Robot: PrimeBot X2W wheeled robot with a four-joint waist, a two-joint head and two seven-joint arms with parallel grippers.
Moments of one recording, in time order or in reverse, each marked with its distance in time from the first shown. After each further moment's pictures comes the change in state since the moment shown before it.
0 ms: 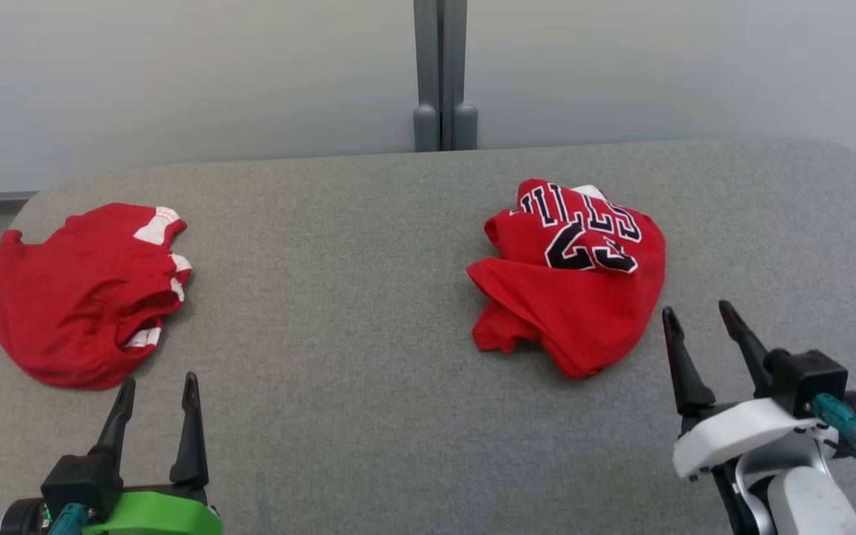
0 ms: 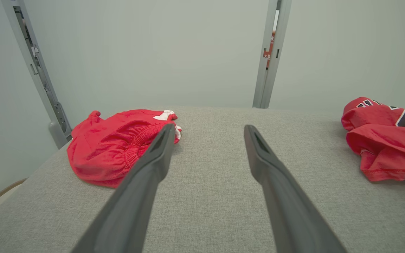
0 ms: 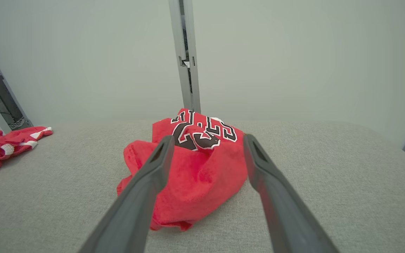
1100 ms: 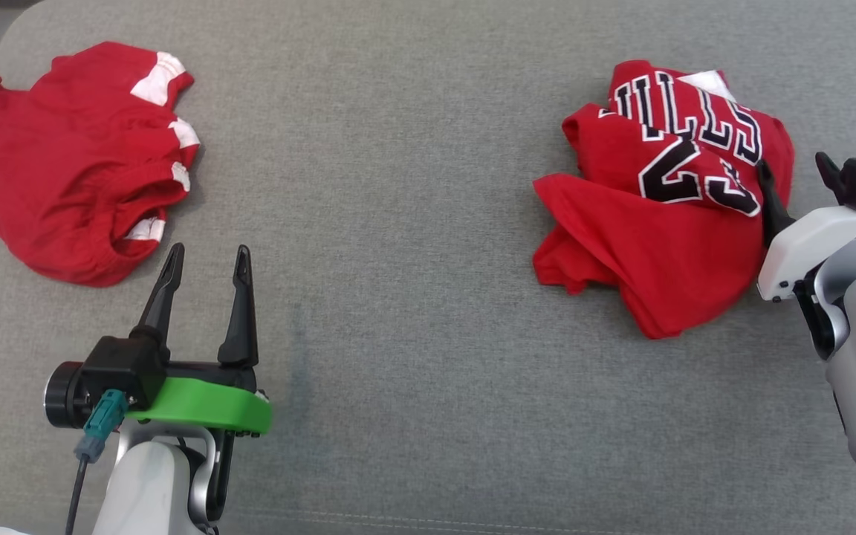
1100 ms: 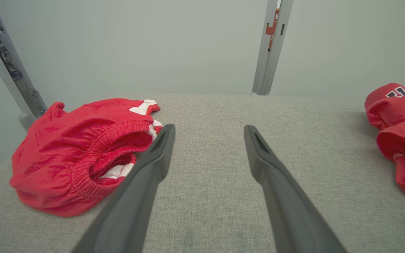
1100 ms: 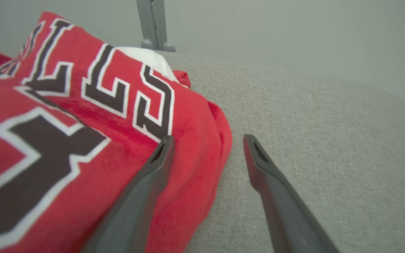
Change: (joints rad) left arm -0.253 -0.089 -0.047 0.013 0.060 -0.044 0.000; right arm -0.629 -0.243 0.025 0.696 0.001 0.000 -0.007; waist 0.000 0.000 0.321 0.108
